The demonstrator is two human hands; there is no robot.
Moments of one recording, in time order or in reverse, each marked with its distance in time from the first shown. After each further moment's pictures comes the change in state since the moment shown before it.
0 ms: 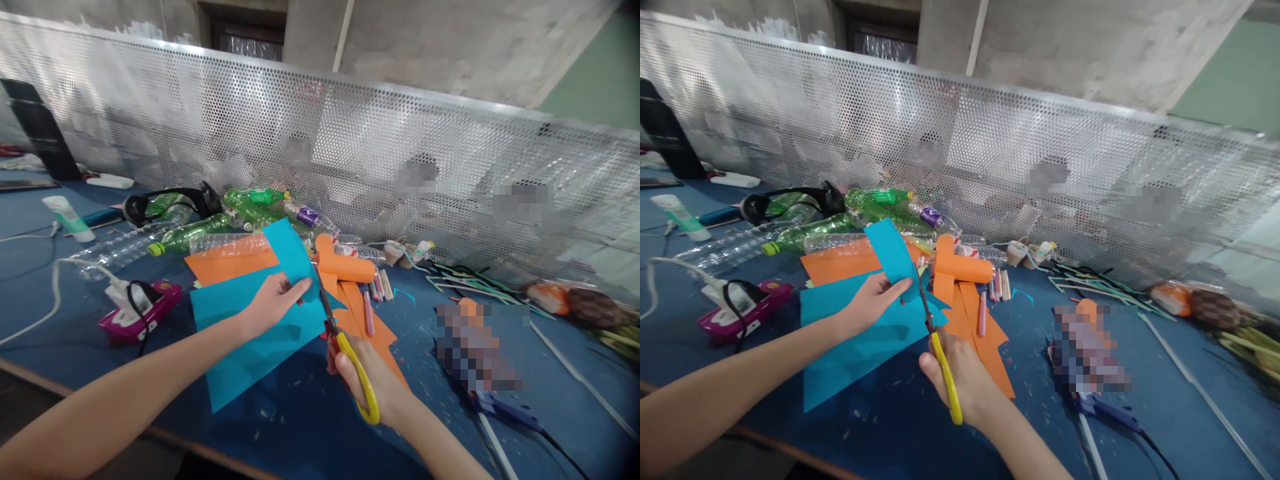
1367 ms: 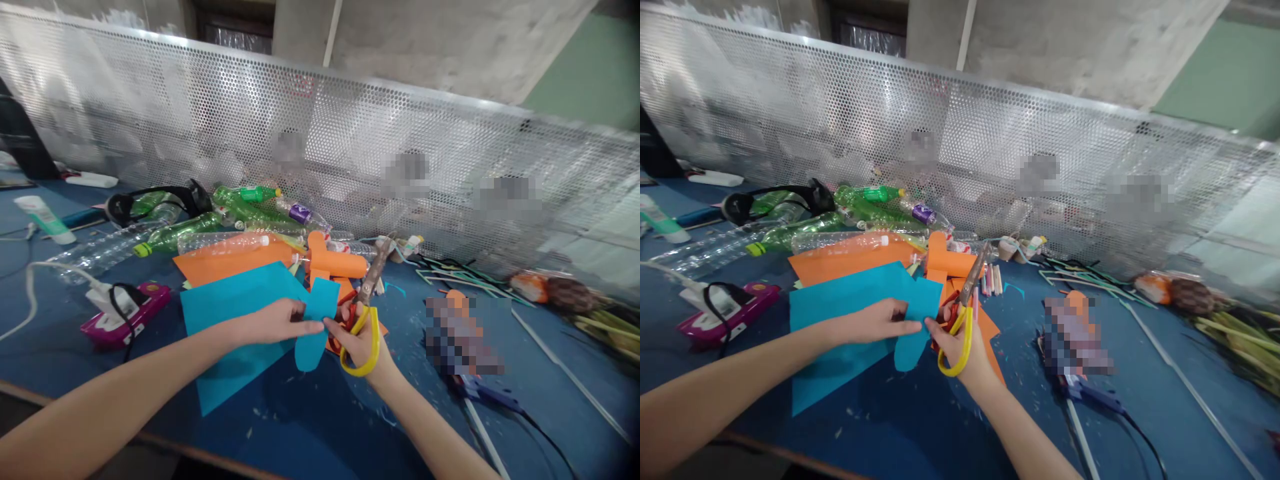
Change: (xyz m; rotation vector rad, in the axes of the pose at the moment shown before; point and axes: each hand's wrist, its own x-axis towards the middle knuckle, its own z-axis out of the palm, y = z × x) left_hand -0.008 -0.006 0.005 0.212 -0.523 -0.047; right_hand 0.024 0.027 0.008 0.429 0.522 0.137
